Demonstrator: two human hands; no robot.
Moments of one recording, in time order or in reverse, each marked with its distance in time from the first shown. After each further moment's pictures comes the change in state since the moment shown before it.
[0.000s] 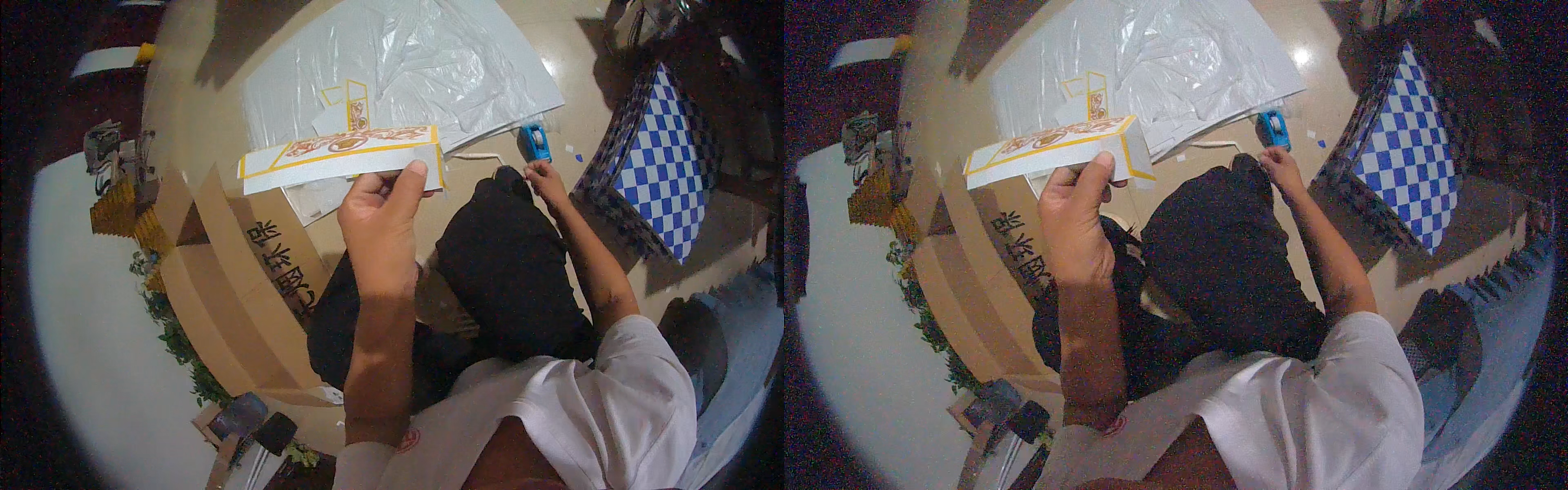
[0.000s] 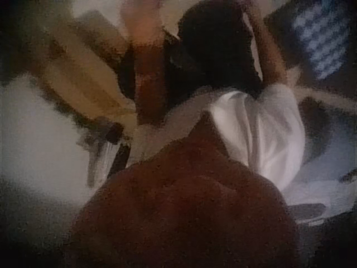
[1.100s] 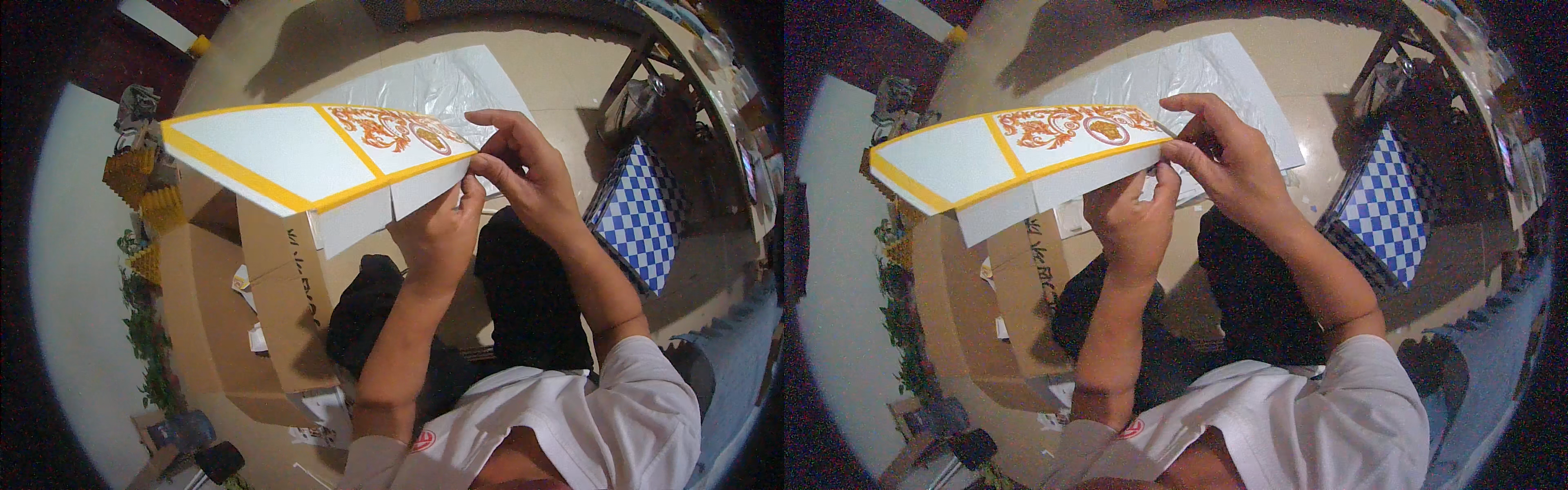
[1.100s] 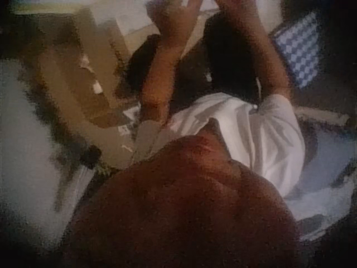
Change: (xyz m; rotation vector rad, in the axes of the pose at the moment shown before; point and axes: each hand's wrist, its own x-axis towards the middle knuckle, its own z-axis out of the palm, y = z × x) left_hand -0.059 0.043 -0.032 0.808 0.347 1.133; right_hand -0.270 -0.337 0.138 -0.238 -0.266 -1.044
